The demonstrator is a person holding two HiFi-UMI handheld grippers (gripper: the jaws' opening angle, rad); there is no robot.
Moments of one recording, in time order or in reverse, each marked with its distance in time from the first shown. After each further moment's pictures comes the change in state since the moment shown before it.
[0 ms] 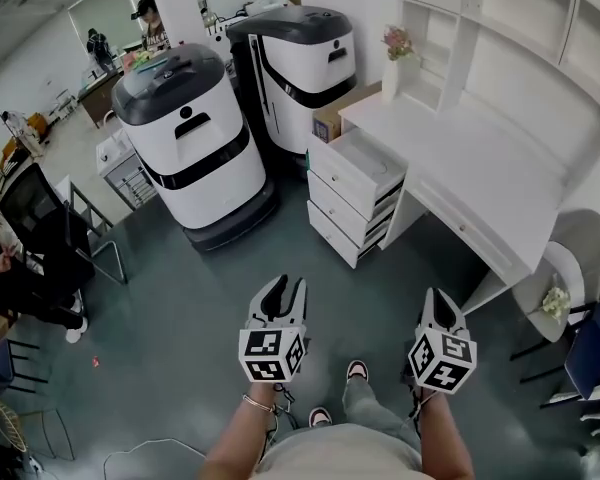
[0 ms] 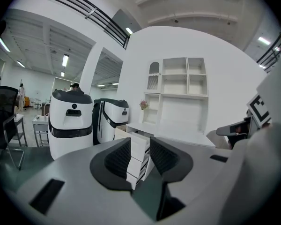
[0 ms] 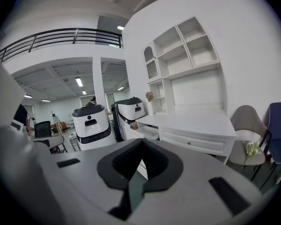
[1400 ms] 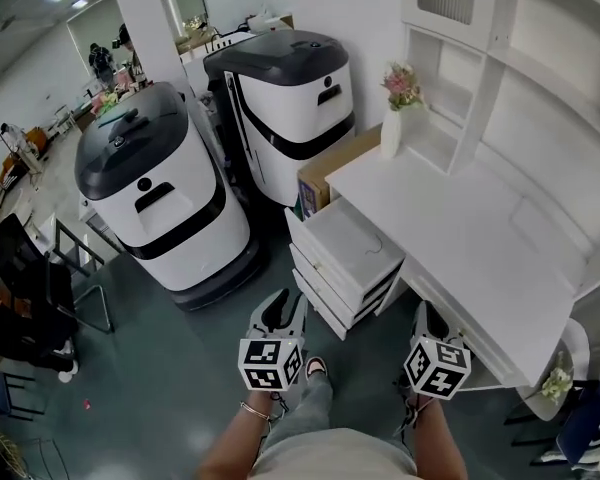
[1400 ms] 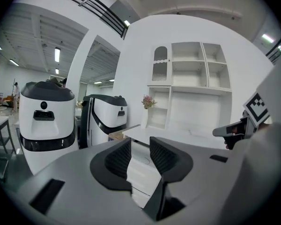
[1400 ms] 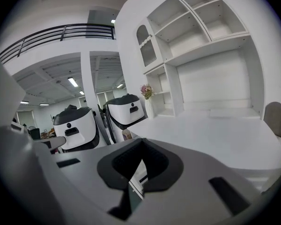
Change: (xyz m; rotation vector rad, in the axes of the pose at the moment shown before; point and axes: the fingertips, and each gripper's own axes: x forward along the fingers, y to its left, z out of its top) left arm 0.319 0.031 0.067 0.013 0.033 -0.012; right arm 0.310 -0.059 0.105 0.042 0.052 0.044
